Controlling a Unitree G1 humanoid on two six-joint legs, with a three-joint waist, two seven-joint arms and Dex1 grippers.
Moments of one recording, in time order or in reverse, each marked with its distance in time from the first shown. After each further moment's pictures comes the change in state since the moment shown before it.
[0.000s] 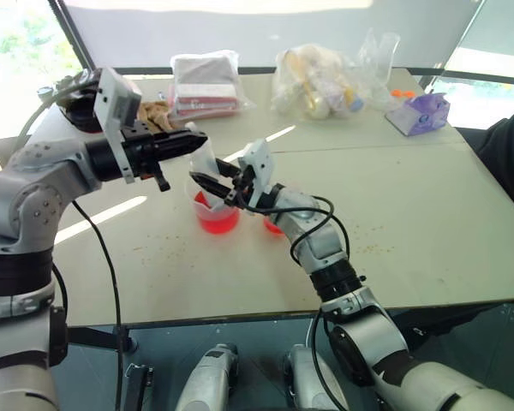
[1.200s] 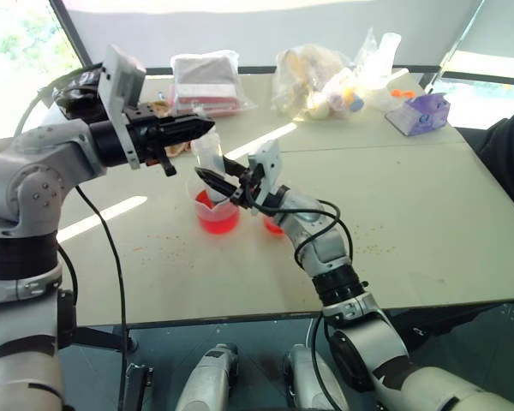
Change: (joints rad) left arm -0.103 -0.030 0.001 0.025 -0.017 0.080 0.033; right arm 0.039 0.004 -0.023 -0.047 0.029 0.017 -0.001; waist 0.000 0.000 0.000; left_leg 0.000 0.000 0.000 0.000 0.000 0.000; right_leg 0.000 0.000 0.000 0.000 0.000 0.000
